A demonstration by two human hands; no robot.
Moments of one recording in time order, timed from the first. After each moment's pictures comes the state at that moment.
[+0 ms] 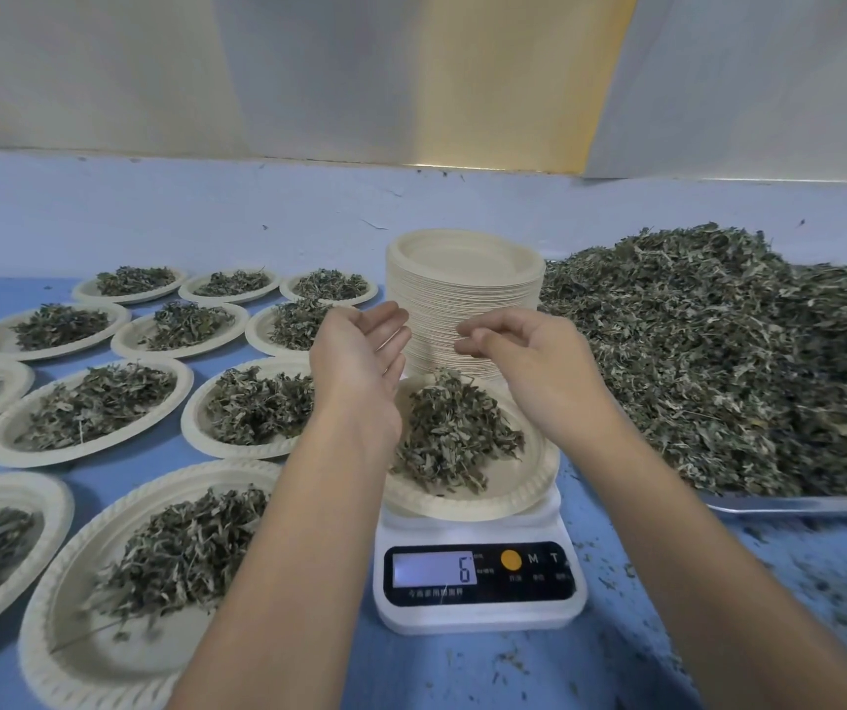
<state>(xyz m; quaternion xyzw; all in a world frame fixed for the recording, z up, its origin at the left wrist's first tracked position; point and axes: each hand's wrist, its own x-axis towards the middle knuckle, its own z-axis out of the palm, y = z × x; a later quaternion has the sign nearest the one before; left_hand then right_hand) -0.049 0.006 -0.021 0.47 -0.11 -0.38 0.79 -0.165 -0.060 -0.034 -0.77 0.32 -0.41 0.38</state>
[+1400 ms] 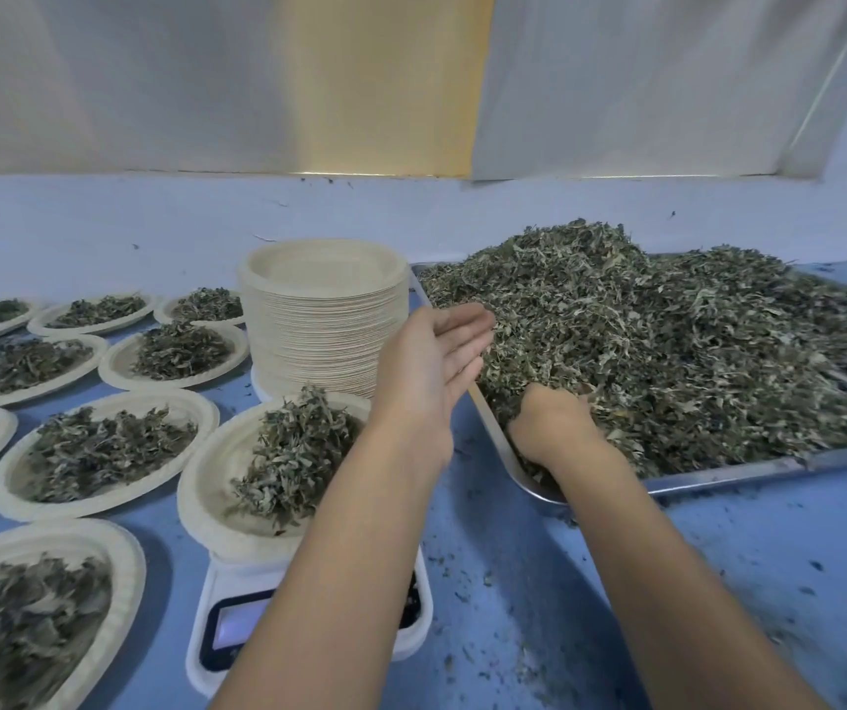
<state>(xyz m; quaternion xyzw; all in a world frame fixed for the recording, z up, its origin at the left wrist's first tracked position) -0.168 -0.059 -0.021 0.42 -0.28 -0.50 0.70 -0.259 -0.143 -0.073 -0.74 0.66 -0.05 0.14</state>
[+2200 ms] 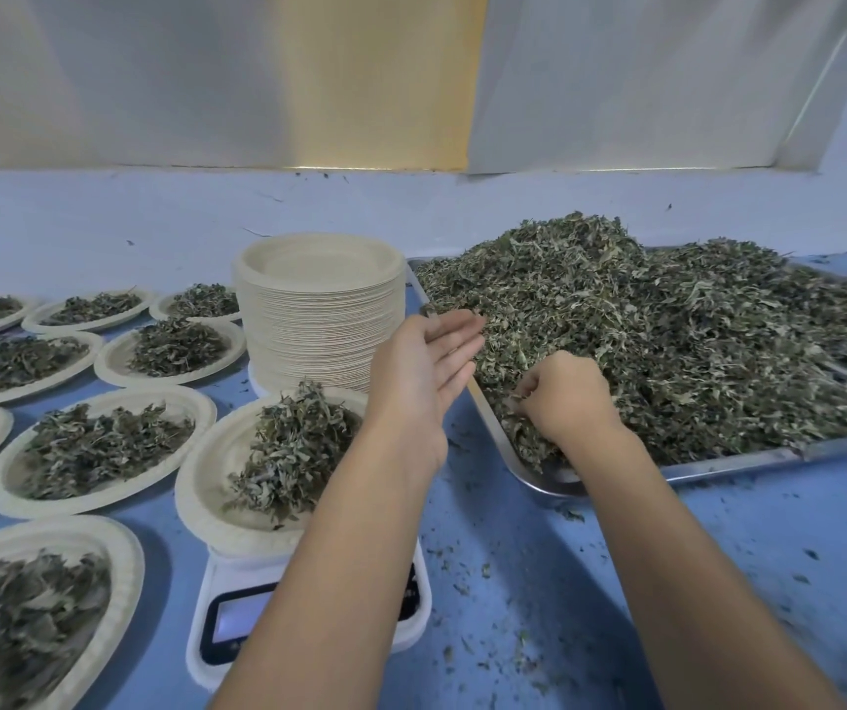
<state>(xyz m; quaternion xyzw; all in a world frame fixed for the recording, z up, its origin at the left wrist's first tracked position) -0.166 -0.056 -0.028 0.44 -0.25 -0.51 0.70 -0.275 -0.150 -0.068 -0.74 0.63 -0.20 0.12</state>
